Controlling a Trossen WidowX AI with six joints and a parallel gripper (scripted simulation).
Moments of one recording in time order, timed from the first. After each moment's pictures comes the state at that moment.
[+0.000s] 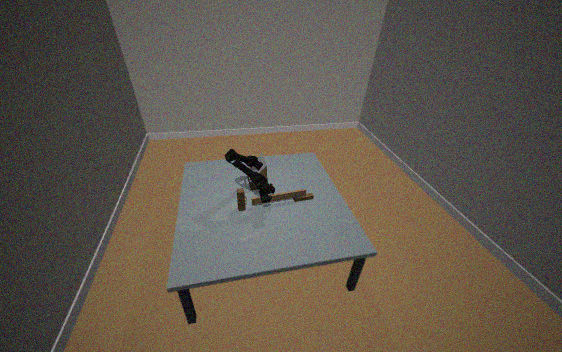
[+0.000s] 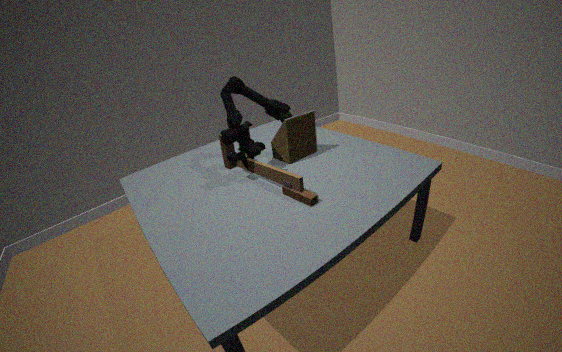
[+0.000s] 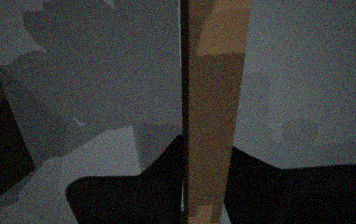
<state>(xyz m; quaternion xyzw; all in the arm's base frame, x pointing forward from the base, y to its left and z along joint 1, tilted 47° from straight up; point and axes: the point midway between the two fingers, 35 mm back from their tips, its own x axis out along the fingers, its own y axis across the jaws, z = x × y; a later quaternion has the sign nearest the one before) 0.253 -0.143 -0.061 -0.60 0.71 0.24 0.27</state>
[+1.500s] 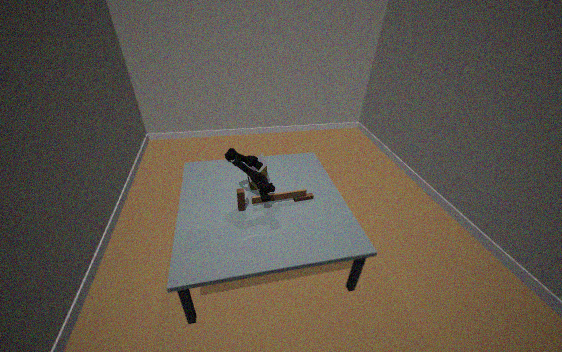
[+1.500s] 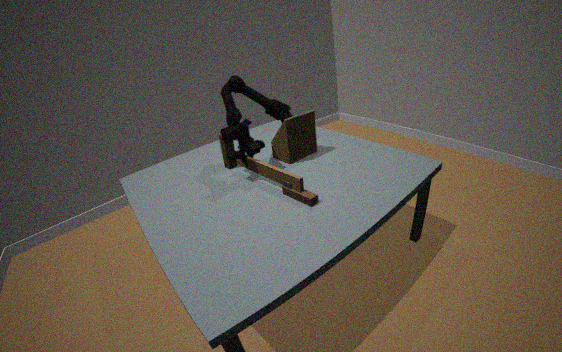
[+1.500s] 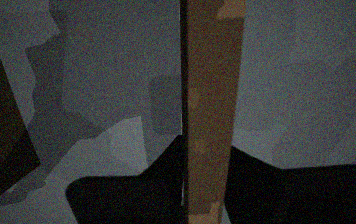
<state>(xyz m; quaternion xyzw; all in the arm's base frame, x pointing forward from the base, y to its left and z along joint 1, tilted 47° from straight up) 0.256 -0.136 -0.054 -0.60 0.71 0.24 0.27</state>
